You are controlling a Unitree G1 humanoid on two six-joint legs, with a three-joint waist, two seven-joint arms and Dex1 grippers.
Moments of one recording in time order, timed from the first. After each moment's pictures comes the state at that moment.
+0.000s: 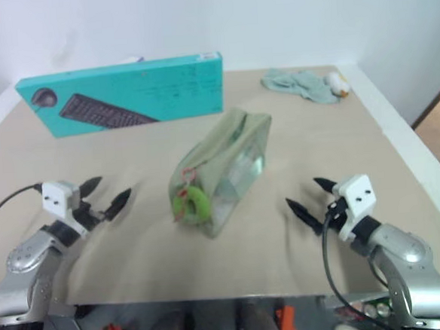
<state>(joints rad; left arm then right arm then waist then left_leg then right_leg) -0.07 0.45 0.24 -0.12 -0.38 0.17 -0.60 0.08 -0.61 -0.29 -0.29 0.41 0.27 0.67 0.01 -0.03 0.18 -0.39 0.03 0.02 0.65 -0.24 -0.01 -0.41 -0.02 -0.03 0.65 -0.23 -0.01</state>
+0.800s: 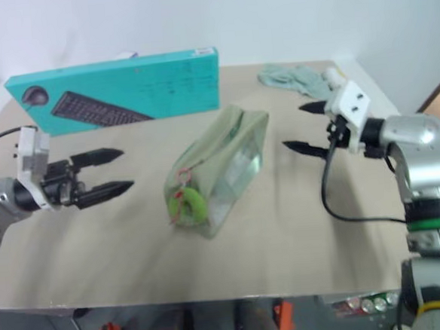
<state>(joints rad) -0.39 0.79 0.20 -0.25 -0.81 0.57 -1.09 -0.86 -0.84 0.01 0.50 0.21 -0.03 1.20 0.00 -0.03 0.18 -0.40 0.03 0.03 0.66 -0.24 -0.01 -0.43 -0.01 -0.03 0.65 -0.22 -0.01</state>
